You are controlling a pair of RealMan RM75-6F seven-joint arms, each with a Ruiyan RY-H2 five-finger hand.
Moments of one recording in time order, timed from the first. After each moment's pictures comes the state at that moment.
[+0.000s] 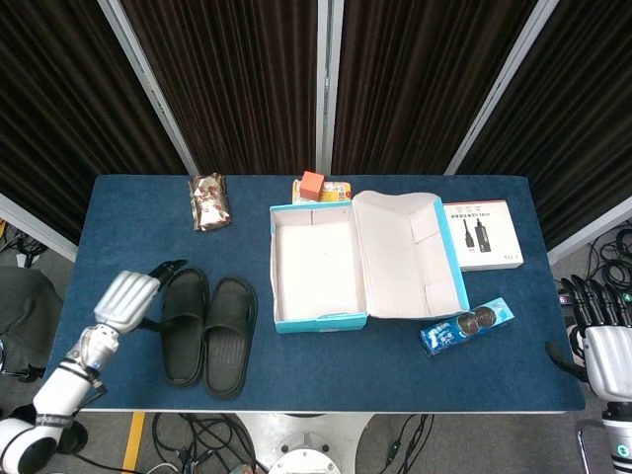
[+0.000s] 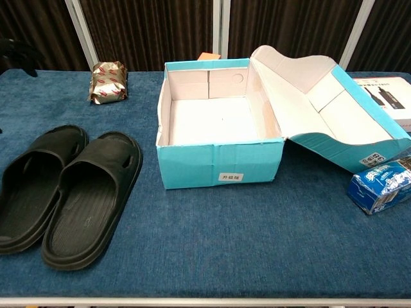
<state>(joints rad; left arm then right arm) -0.46 -1.13 -0.15 -1.76 1.35 0.98 0.18 0.05 -1.03 0.07 -1.68 -1.53 1.55 -0.04</state>
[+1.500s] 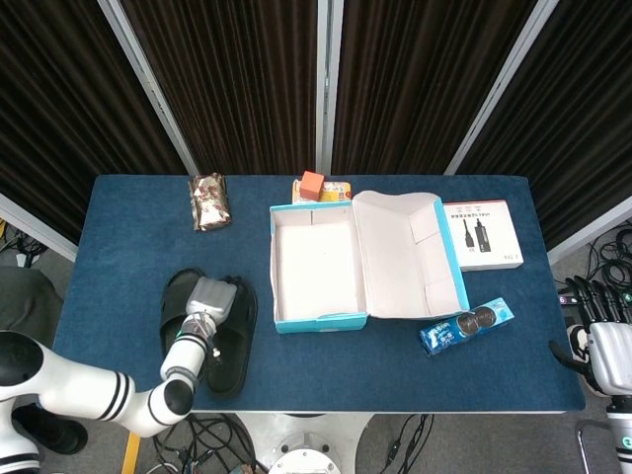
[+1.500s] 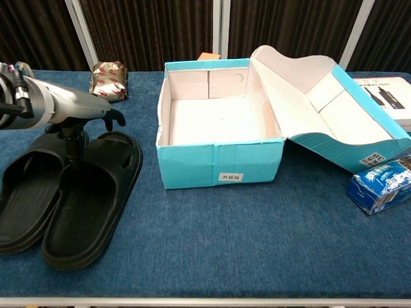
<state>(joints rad) -1.16 -1.46 -0.07 -1.86 0.02 1.16 1.01 0.07 -1.04 0.08 -1.59 -1.49 1.48 0.07</state>
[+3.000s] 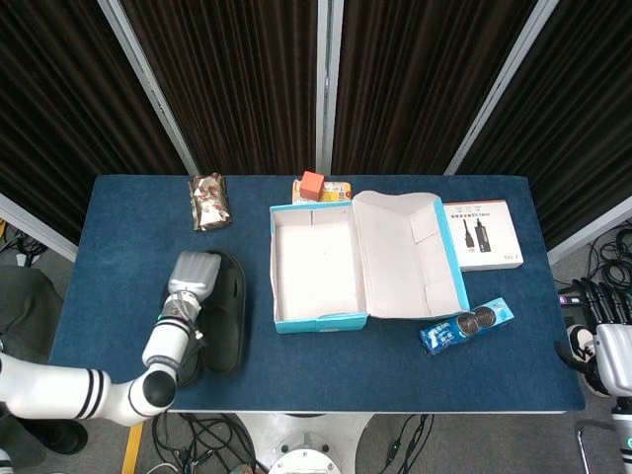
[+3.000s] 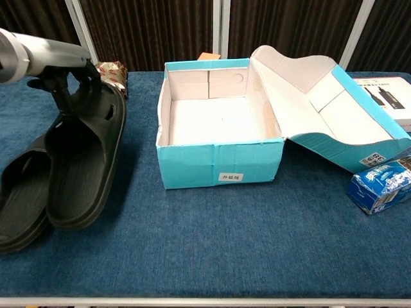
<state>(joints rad) -1.05 -1.34 -0.15 -1.88 0.20 1.18 0.86 0.06 -1.04 0.08 -1.57 -1.48 1.48 0.09</state>
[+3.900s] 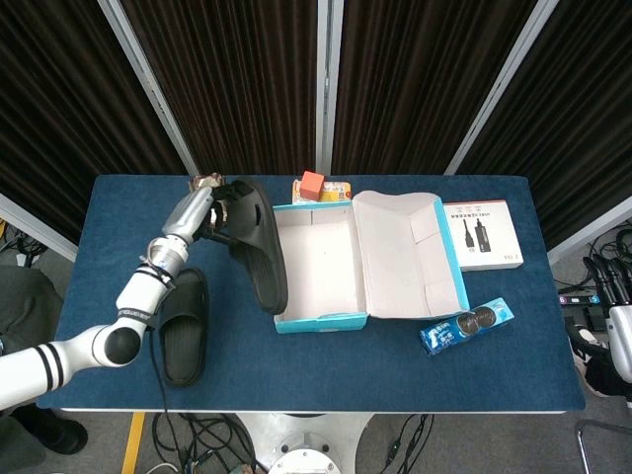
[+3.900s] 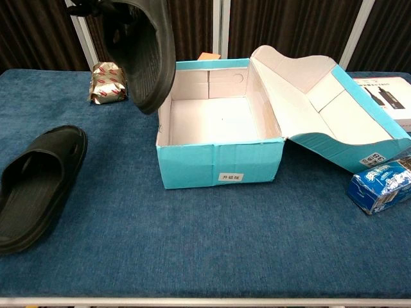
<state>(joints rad) -0.88 -1.30 -0.45 -1.57 0.71 0.73 -0.10 0.09 -0.92 0.13 -1.70 -1.49 1.49 0.02</state>
